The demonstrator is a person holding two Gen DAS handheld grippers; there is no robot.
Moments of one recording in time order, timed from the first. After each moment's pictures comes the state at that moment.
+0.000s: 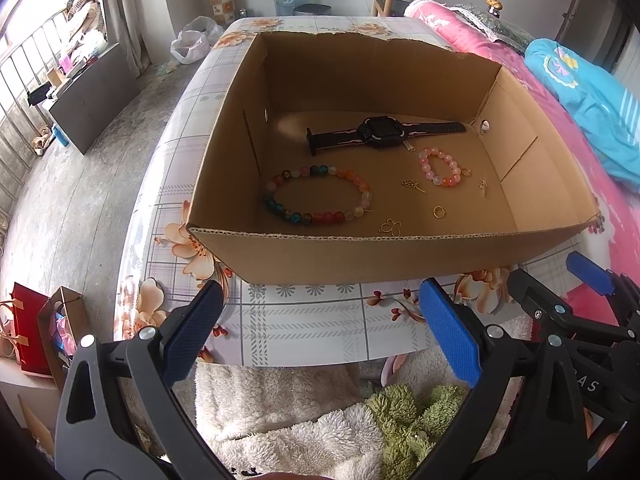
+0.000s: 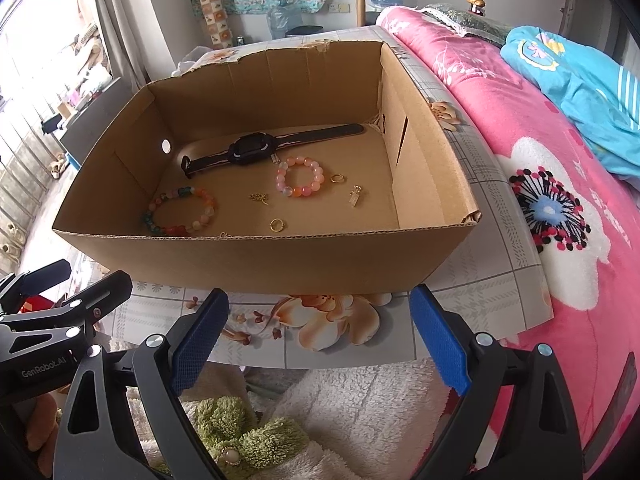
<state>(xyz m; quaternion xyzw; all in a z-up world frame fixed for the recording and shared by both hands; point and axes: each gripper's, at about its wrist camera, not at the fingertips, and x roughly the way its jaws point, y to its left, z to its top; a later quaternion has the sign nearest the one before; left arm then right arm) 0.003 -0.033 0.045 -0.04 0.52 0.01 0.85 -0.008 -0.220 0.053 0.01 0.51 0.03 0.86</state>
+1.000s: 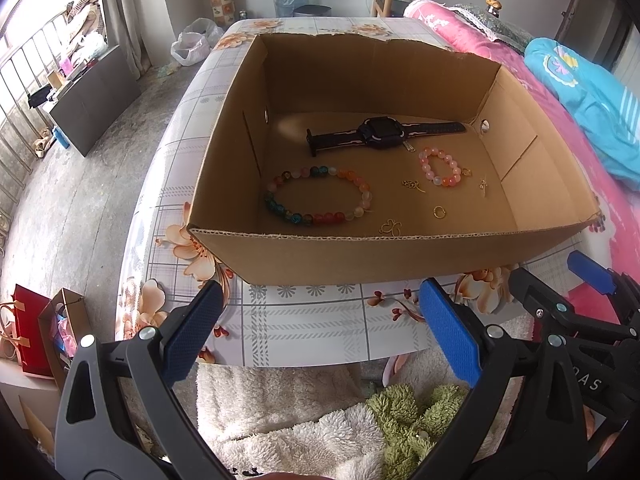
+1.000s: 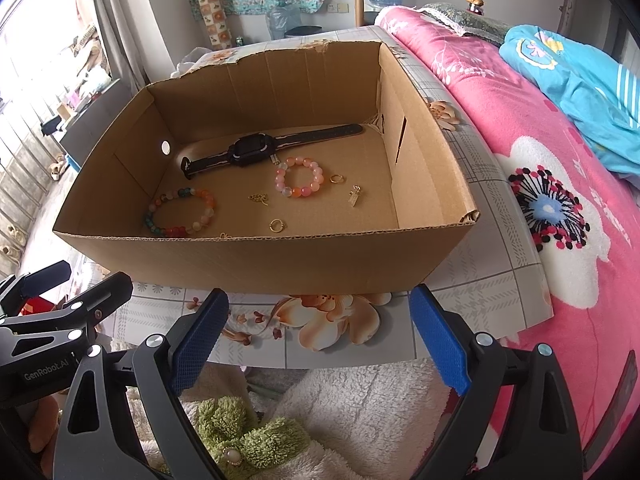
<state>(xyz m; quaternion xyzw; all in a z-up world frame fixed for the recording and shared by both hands) 0.003 -0.033 0.046 -0.03 0.52 0.01 0.85 -0.008 -0.221 0.053 0.01 0.51 0.03 0.86</state>
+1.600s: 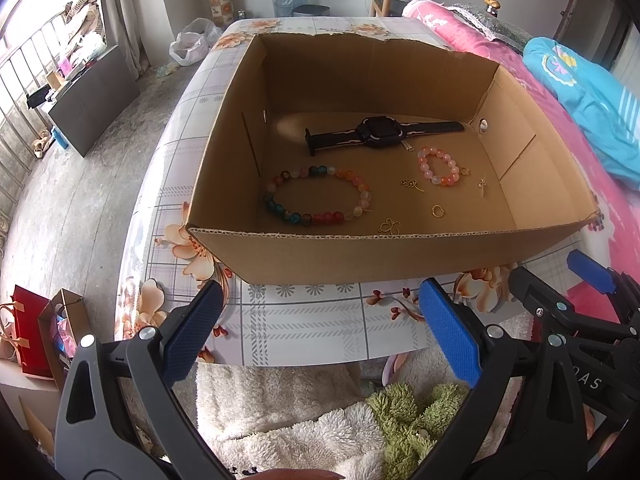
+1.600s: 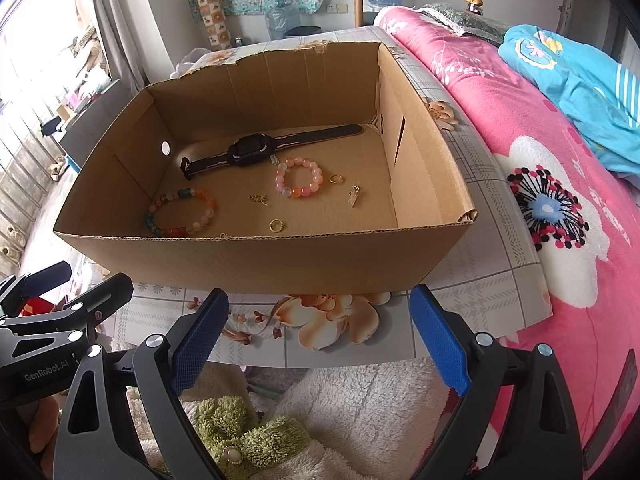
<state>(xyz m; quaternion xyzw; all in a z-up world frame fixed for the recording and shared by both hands) 0.002 -0.034 0.047 -0.03 0.52 0.01 0.85 -0.009 -0.221 0.054 0.01 0.51 0.03 0.86</state>
